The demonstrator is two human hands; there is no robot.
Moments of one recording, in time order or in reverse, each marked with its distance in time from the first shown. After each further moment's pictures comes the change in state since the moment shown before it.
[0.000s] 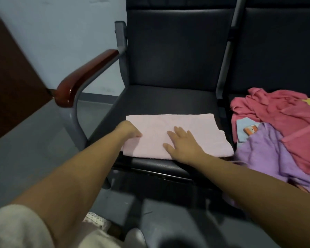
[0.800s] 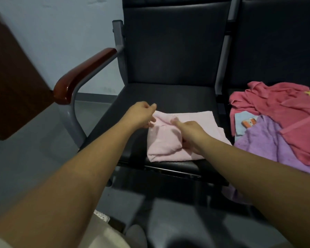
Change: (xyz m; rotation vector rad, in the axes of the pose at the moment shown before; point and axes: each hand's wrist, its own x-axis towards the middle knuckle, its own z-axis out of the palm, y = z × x) left_hand -0.066 0.050 -0.003 -0.344 0.012 0.344; right_hand -0.005 0.003 -0.035 1.177 0.059 0.452
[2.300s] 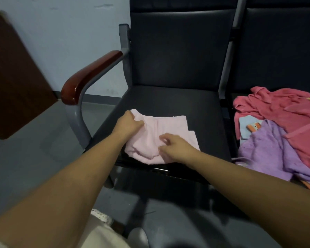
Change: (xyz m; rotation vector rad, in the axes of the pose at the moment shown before) left_hand 0.005 -0.062 -0.026 0.153 0.186 -0.015; right_hand -0.039 0.004 0.044 -0.607 -0.232 -0.279
